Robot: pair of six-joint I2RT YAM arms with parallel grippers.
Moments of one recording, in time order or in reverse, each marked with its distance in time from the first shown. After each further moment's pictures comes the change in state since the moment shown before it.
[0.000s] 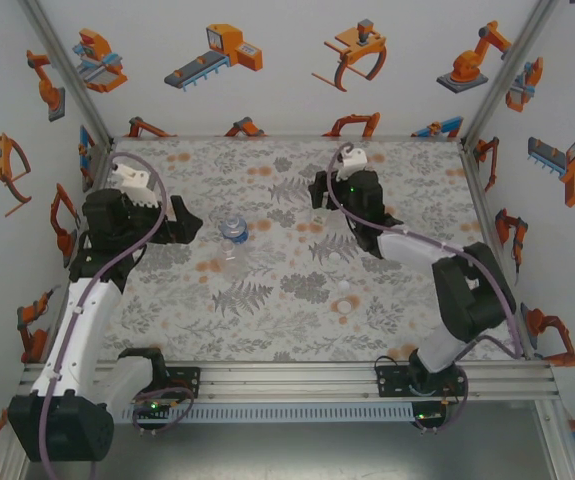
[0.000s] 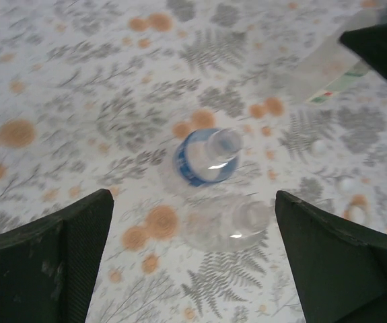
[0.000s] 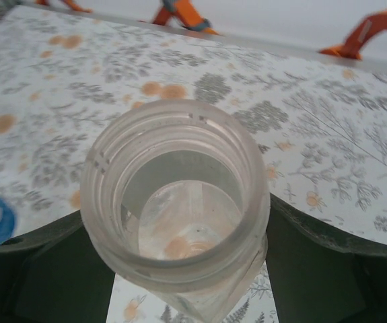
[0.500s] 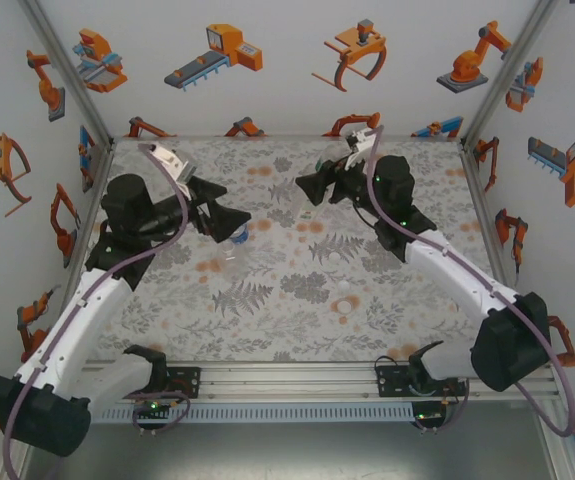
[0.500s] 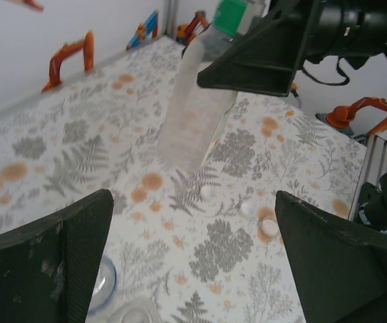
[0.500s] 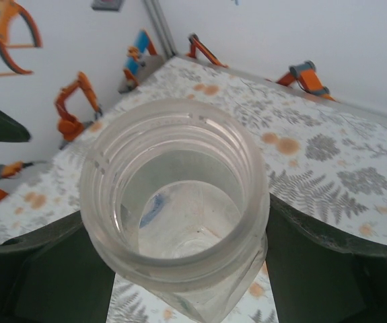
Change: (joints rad) left arm -0.330 0.027 0.034 0.375 0.156 -0.002; right arm 0.027 -0.225 0.102 -0.132 -0.267 0.157
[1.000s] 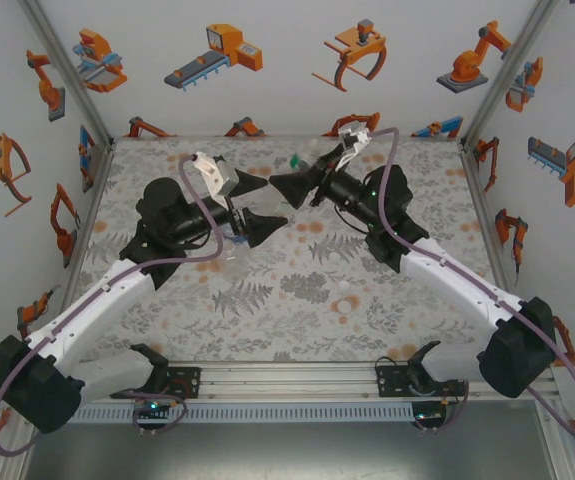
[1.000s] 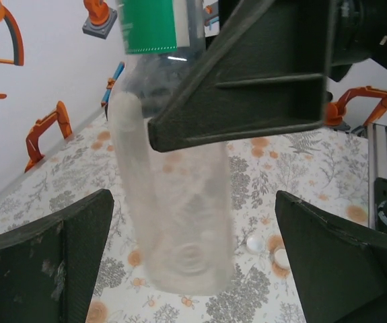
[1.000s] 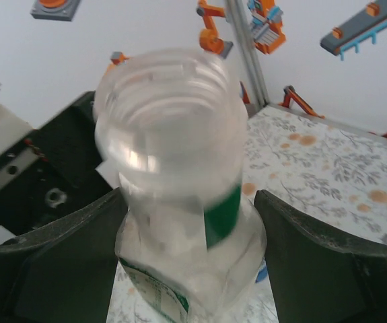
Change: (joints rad) left arm -0.200 0.126 -0.004 0.238 -0.071 0.111; right arm 0.157 -0.018 0.011 0.194 -0.003 0.183
